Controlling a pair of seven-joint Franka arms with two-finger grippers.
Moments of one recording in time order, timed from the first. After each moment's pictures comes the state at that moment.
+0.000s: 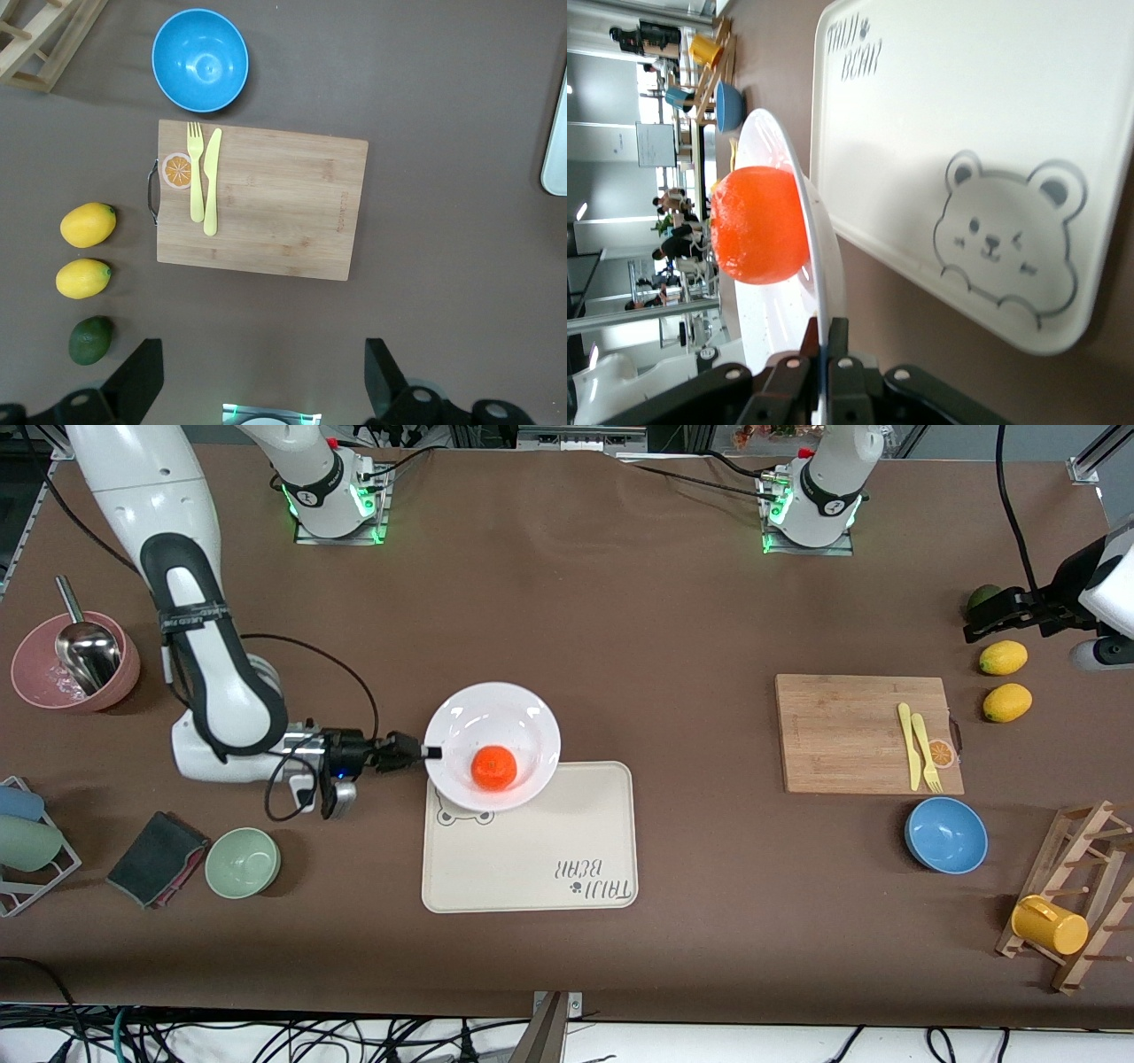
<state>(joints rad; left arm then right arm) 0.07 0.01 -0.04 -1.60 0.00 1.47 -0.09 0.11 0.68 0.04 -1.67 1.16 1.94 -0.70</state>
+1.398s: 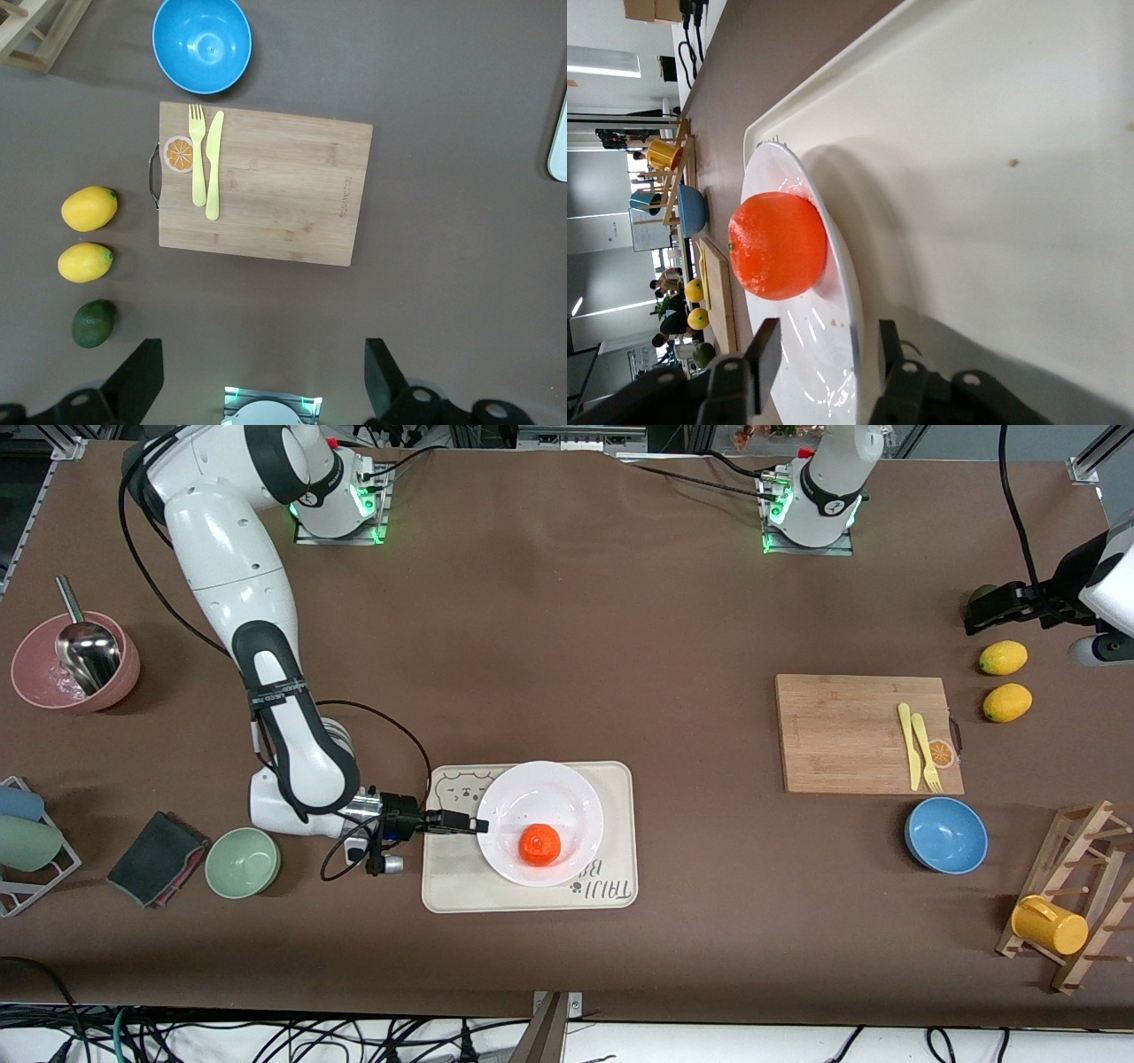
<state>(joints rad) 0.07 0.01 -0.04 -1.59 0.00 1.43 -0.09 0.21 1.00 0.05 -1.32 1.25 2.12 -0.55</state>
